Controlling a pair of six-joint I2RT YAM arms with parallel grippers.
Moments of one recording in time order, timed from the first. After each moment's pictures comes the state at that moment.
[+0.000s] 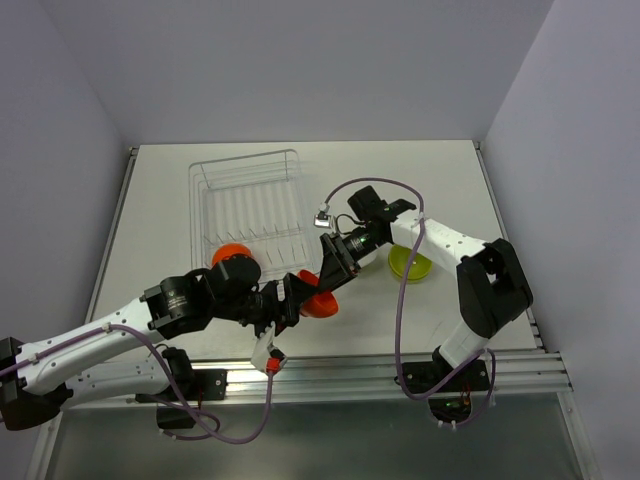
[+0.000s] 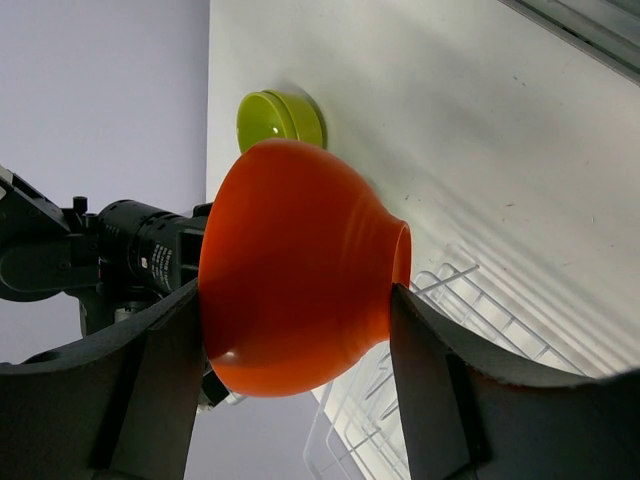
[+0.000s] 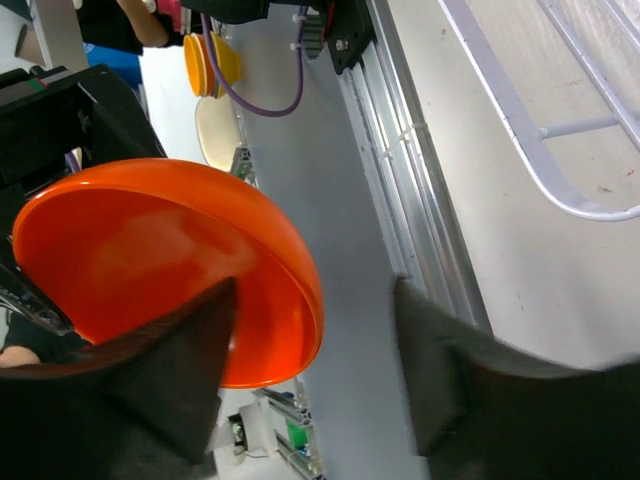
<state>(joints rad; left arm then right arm) -1.11 0.91 0.90 -0.61 0.36 1.60 0.53 1.63 1.14 -0.78 -1.17 0.07</state>
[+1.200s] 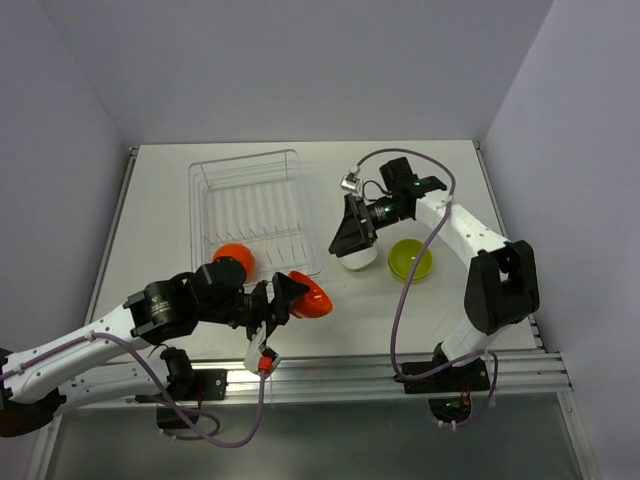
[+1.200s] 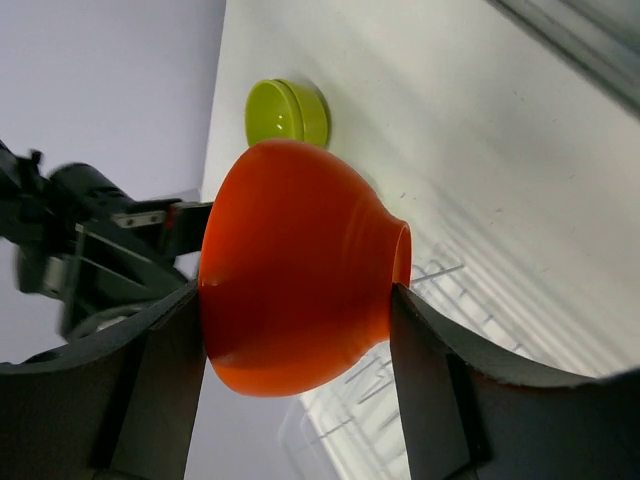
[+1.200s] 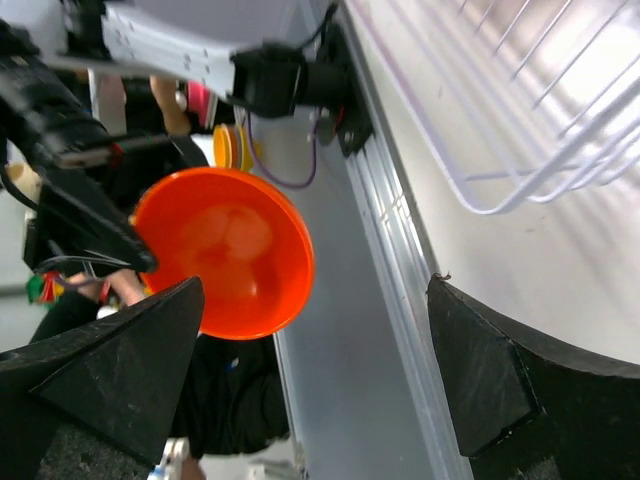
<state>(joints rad) -1.12 0.83 0.90 -0.63 0.35 1.52 0.34 1.62 1.27 -0.83 -1.24 0.07</state>
